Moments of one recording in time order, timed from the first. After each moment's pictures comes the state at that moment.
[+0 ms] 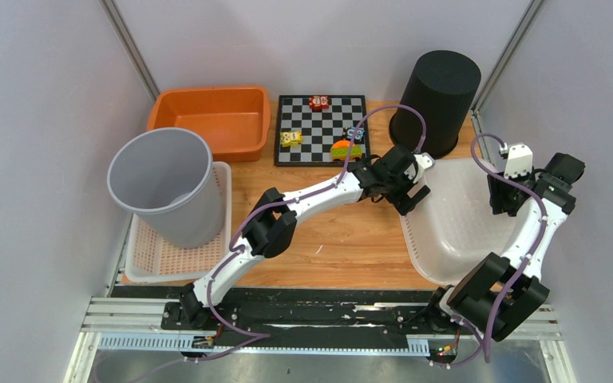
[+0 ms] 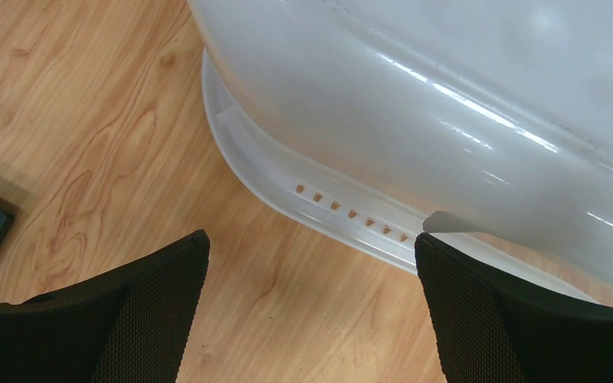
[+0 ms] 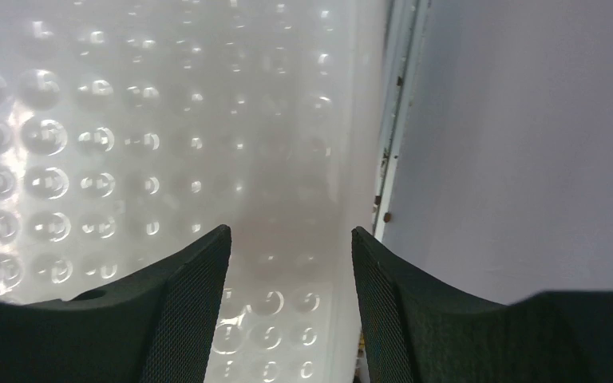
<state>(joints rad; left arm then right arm) -1.01 2.49 2.28 -0.48 0.10 -0.02 -0.70 1.24 1.08 -0.74 -0.39 -0.79</state>
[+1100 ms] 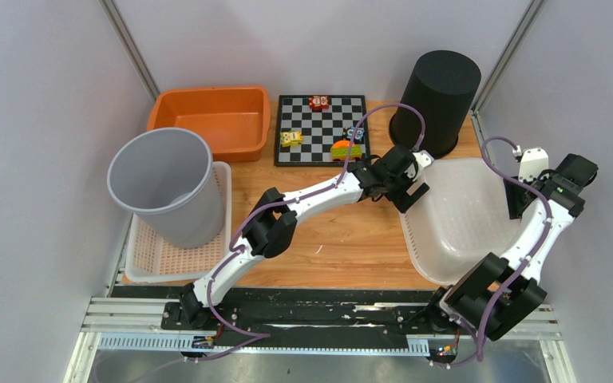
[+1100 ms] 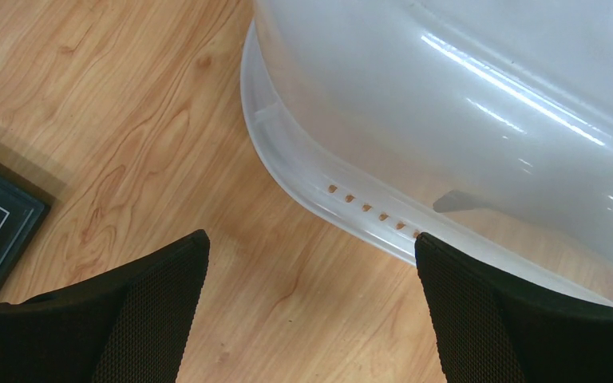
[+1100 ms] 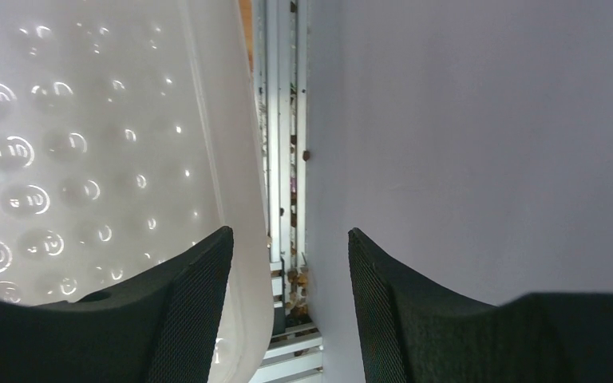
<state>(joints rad) -1.01 2.49 2.28 -0.47 0.01 -0.02 -0.76 1.24 1.12 -0.74 -0.20 -0.80</state>
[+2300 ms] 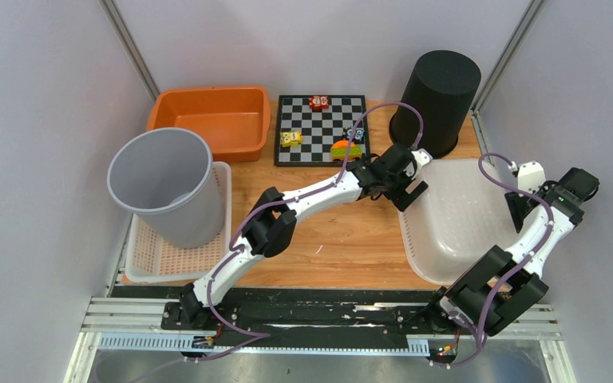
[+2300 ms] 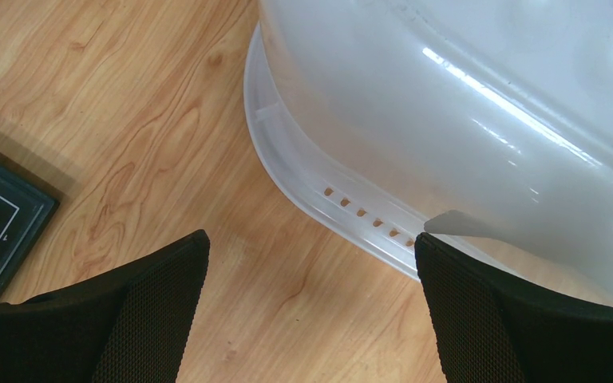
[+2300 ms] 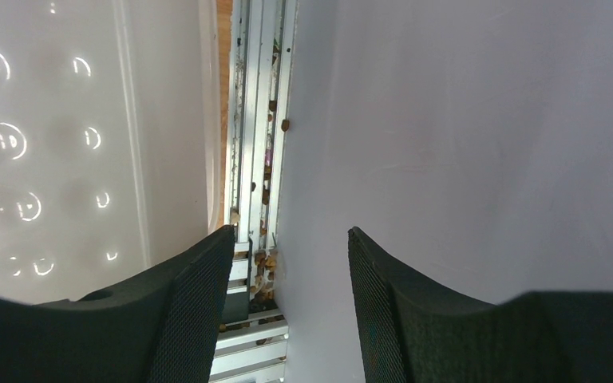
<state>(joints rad) -1.00 2.49 2.28 -0.47 0.02 -0.03 -0.83 1.25 1.02 -0.67 -0.19 -0.99</state>
